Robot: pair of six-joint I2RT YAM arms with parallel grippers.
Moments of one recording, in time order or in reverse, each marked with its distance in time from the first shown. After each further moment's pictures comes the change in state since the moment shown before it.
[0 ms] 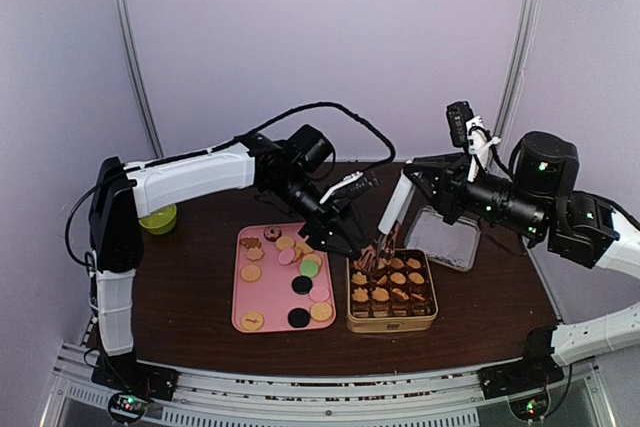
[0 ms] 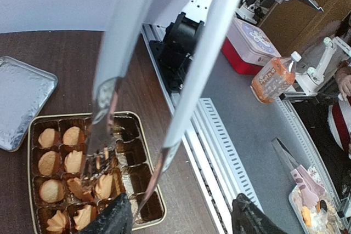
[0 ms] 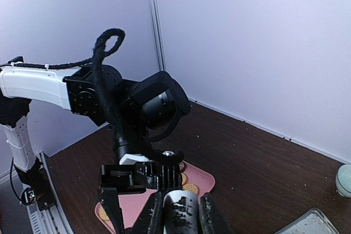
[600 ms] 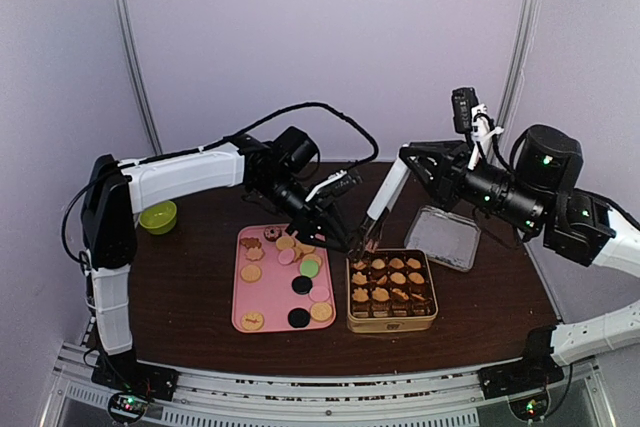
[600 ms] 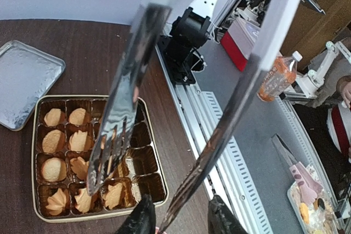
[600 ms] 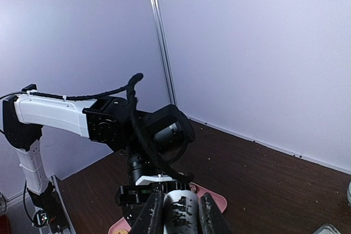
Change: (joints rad) left arm 0.063 -0.034 -0.080 -0.002 0.005 0.014; right arm 0.000 0.023 0.012 0.112 -0.024 0.030
